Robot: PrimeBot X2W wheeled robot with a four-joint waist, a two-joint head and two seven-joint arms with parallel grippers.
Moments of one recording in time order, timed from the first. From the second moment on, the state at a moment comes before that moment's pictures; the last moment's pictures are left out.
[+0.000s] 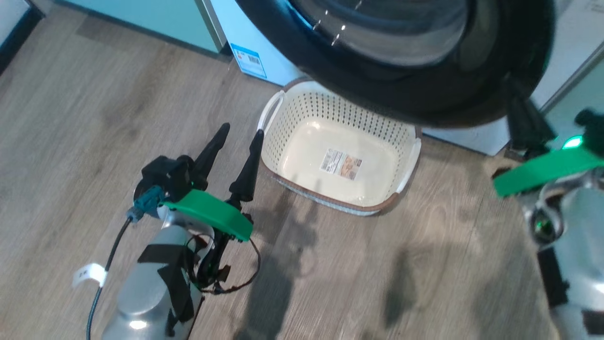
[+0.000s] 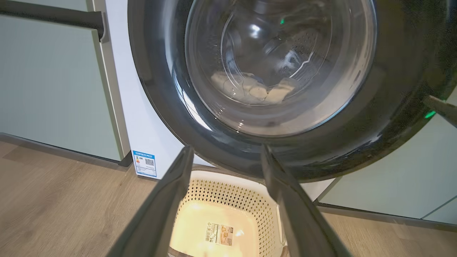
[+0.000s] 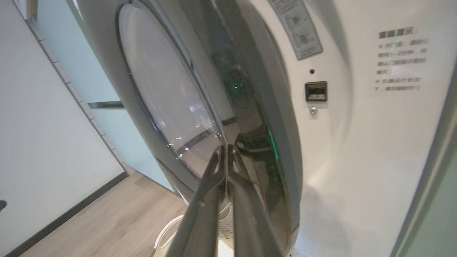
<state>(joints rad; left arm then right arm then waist) -0.38 0.08 -0.19 0.31 -0.35 -0.13 -0.26 -0.56 -0.06 0.11 0.47 0.27 0.13 -0.26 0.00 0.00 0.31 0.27</state>
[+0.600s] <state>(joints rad) -0.46 0.05 -0.18 0.30 -0.35 -0.13 -0.26 -0.81 -0.06 0.00 0.57 0.26 0.13 -0.26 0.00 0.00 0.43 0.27</state>
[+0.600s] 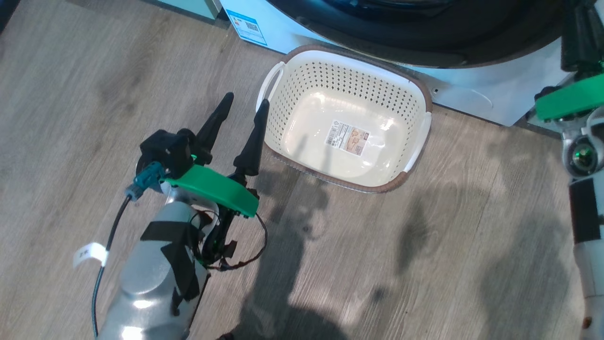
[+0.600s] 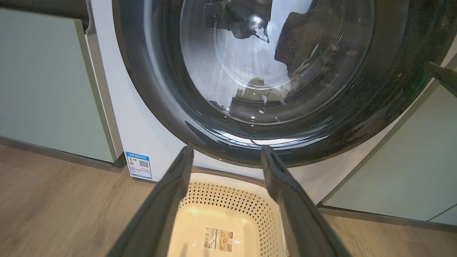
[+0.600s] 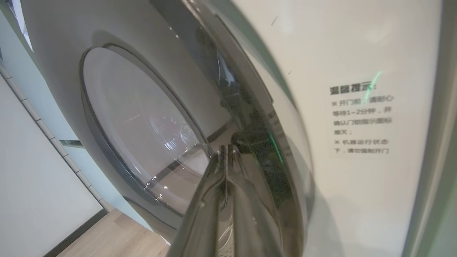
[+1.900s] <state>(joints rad) -0.41 0.15 -0.04 0.39 -0.44 -0.13 -0.26 -0.56 -0.06 0.29 0.53 0.44 0.13 -0.26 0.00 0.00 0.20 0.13</state>
